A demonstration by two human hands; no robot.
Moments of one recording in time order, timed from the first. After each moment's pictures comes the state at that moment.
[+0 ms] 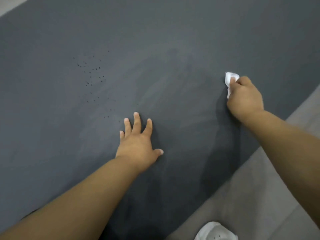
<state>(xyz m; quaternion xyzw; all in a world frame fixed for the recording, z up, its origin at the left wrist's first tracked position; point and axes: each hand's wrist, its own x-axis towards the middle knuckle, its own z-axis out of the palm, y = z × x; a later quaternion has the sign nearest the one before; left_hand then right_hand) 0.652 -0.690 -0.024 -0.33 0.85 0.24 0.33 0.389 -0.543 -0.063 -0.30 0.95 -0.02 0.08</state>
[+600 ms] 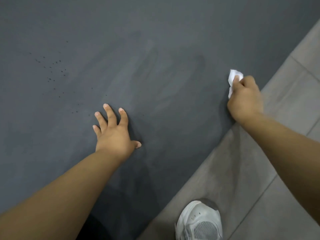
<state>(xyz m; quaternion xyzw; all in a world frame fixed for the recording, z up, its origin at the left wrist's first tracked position) 0.638 -0.667 -0.036 -0.37 0.85 0.20 0.32 0.394 -0.442 -0.083 -0.24 0.97 -0.06 0.05</state>
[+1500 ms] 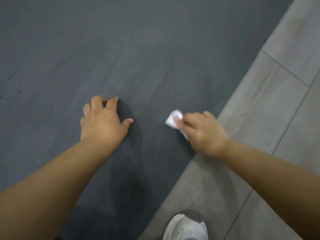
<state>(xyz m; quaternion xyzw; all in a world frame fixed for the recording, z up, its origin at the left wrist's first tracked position) 0.563 -0.653 -0.028 -0.36 0.90 0.18 0.18 0.455 -0.423 -0.076 -0.55 0.83 -0.09 0.05</state>
